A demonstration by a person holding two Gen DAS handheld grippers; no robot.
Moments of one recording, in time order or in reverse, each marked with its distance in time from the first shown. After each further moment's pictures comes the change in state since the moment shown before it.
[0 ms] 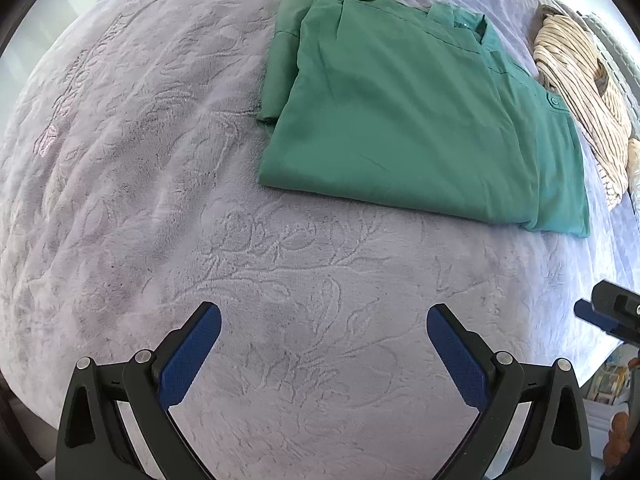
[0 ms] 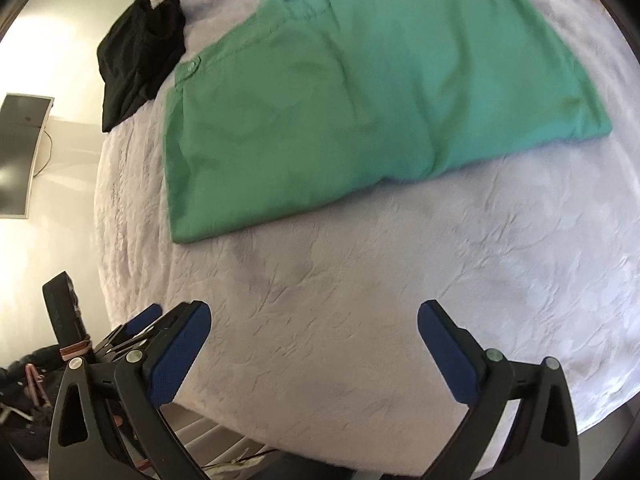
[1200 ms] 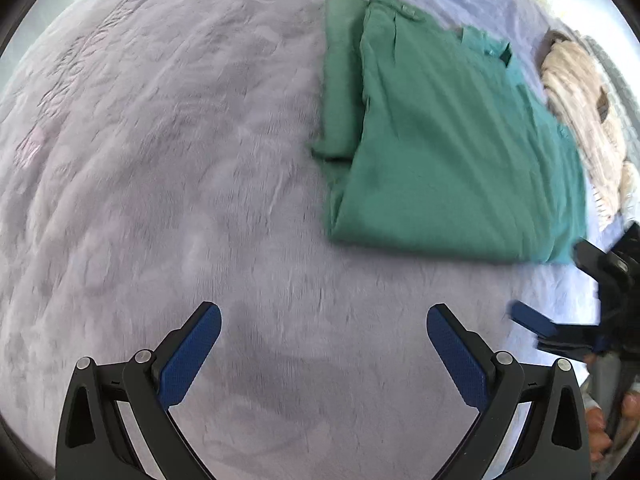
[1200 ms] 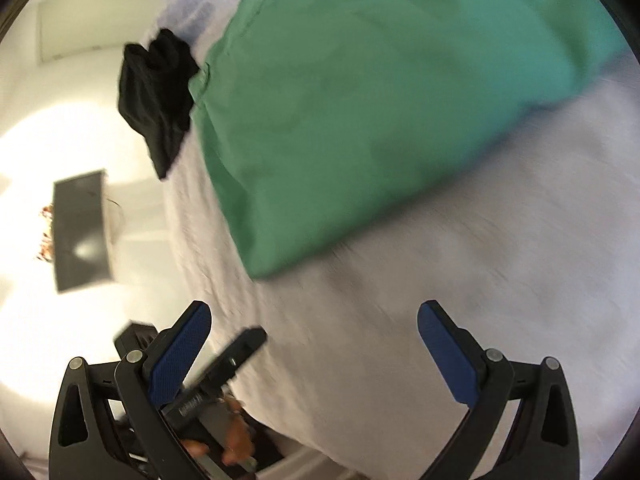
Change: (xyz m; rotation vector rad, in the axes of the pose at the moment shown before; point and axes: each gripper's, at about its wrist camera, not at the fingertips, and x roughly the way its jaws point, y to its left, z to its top) left arm 0.023 0.060 0.041 -0.027 -0.022 -0.099; right arm 0.090 0.009 0.018 0.264 0.000 0.437
